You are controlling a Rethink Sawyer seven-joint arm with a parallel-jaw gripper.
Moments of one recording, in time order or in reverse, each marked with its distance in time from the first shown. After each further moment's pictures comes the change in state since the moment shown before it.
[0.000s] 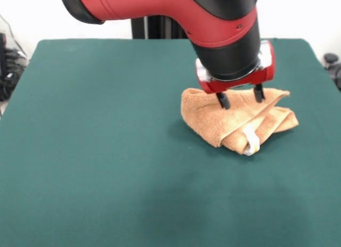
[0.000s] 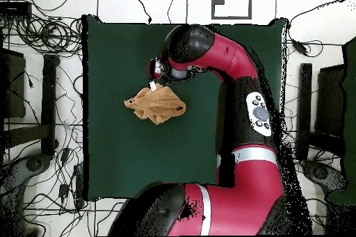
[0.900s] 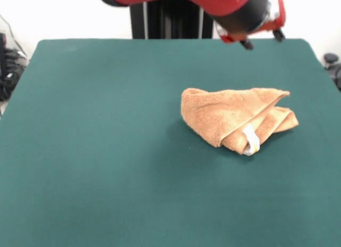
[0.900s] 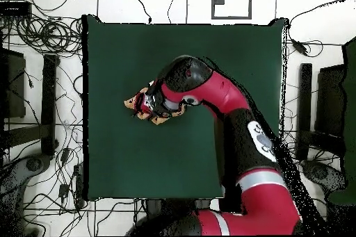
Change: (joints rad) arm -0.051 -0.161 0.026 0.452 0.171 -0.007 0.000
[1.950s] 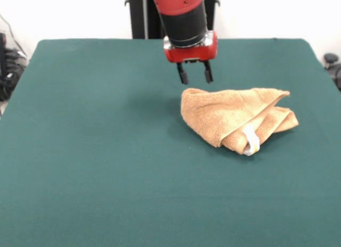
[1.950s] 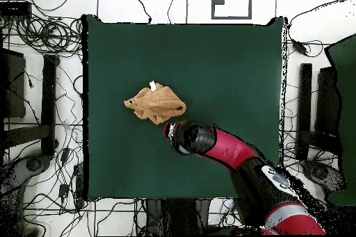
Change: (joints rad) arm -0.160 -0.044 -0.003 0.414 -0.262 -0.865 0.000
